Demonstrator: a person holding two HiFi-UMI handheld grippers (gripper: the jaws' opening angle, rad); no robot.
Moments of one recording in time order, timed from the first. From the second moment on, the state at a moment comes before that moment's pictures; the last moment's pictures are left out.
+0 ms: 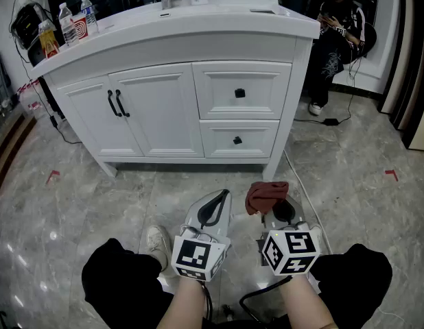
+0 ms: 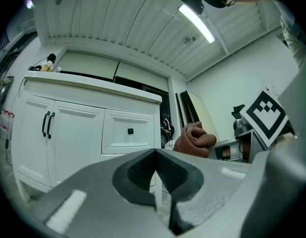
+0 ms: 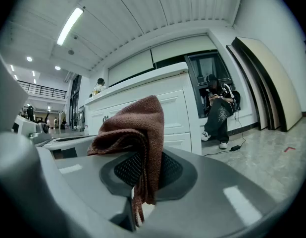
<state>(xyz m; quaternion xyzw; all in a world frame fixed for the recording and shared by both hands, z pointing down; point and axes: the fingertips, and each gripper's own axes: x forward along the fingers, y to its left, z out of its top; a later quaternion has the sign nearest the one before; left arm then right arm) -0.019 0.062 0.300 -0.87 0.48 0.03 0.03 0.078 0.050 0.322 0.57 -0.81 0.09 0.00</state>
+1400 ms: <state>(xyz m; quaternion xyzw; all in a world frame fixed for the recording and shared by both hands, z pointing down) -0.038 -0.040 0.314 -0.86 0.51 0.04 0.04 0.050 -0.064 0.337 0.54 -0.82 0.16 -0.05</state>
